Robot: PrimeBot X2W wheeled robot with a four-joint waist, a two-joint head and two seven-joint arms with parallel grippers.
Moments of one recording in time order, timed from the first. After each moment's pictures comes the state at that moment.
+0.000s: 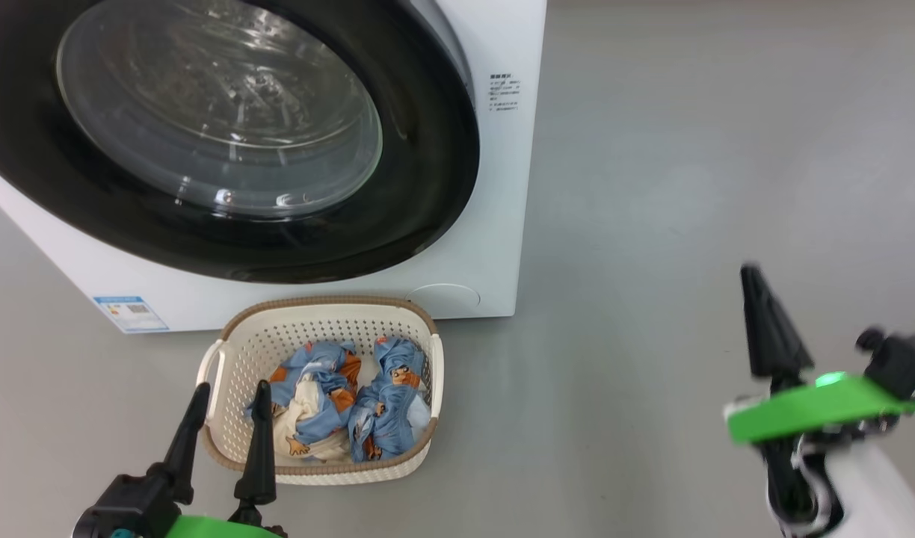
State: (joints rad) left arm -0.06 0.07 -0.07 0.22 -0.28 -0.13 -0.26; right arm -0.20 -0.14 0.11 0.24 0.62 0.12 -0.25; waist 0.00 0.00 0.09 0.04
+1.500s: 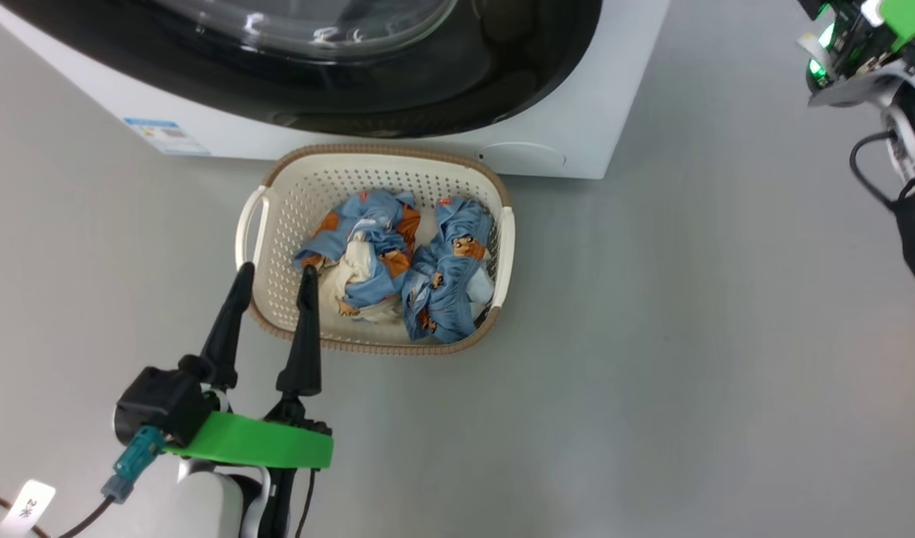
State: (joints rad) left arm -0.29 0.04 -0.17 0.22 -0.34 -0.13 -0.26; right arm -1.05 -0.36 0.33 0.46 1.67 0.12 0.38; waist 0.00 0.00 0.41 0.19
